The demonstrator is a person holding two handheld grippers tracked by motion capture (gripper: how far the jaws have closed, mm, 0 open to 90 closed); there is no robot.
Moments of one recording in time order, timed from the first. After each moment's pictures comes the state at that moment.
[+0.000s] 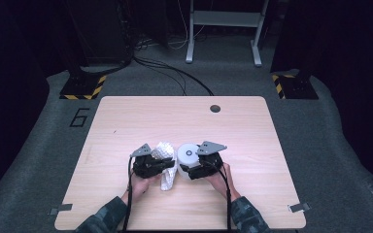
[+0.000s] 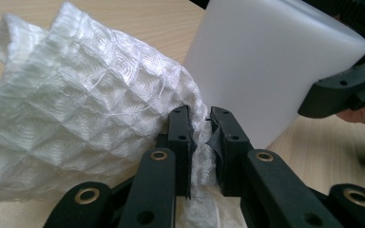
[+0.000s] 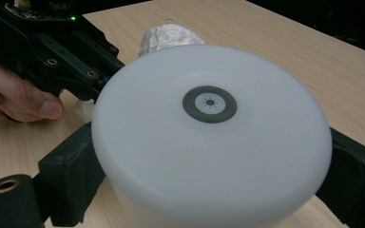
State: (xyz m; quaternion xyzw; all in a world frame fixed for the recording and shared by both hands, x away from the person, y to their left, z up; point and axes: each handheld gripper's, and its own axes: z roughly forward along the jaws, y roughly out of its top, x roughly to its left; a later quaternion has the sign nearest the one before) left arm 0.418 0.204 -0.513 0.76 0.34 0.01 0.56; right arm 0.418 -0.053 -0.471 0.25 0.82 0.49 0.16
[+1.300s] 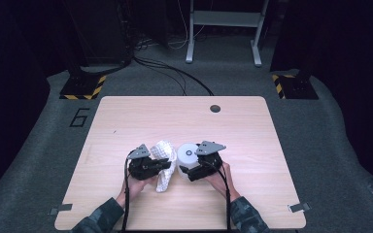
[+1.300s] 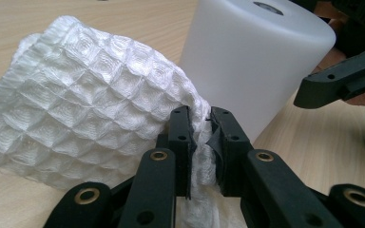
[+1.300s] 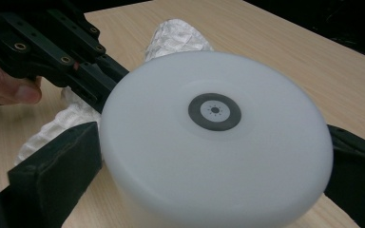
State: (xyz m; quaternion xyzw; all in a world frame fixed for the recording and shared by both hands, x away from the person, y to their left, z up) left arm 0.408 0.214 -0.493 0.78 0.33 0.05 0.54; right arm 0.416 -0.051 -0.467 0.24 0.82 0.48 0.17
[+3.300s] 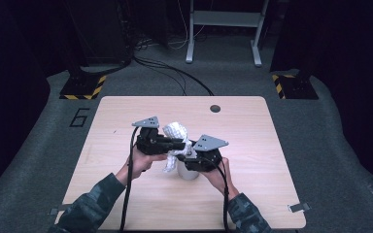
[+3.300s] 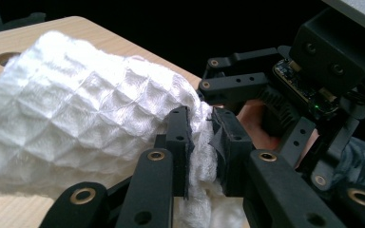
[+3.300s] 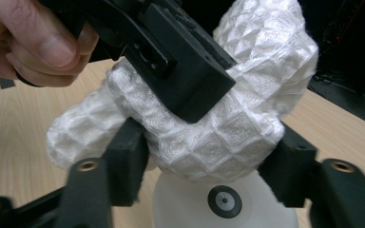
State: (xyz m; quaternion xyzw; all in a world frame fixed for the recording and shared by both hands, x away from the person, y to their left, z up) left arm 0.440 0.179 -0.390 0.79 0.24 -0.04 0.56; right arm 0.401 -0.042 -0.417 0.22 0.80 0.52 0.19
